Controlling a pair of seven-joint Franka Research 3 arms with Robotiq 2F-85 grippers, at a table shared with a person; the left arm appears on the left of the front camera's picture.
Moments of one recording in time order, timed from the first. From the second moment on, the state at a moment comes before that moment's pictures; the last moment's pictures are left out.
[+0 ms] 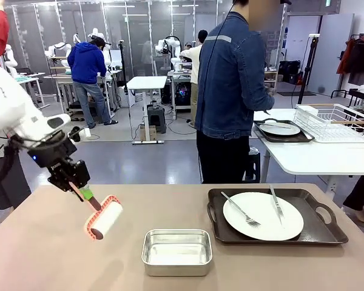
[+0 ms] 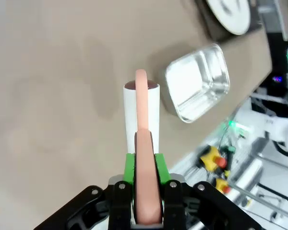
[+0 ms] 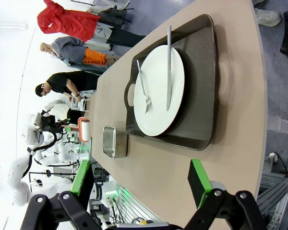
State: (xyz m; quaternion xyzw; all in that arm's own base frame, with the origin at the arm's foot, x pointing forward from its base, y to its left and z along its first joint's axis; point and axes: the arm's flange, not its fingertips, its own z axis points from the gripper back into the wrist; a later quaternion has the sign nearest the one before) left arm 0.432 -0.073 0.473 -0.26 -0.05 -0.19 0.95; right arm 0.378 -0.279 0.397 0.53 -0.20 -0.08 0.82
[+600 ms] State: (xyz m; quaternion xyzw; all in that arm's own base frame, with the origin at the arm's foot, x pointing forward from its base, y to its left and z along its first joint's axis) left arm 0.435 -0.081 0.478 -0.27 -0.03 -0.18 0.94; right arm 0.378 -0.279 0.397 0.53 -0.20 -0.08 0.82
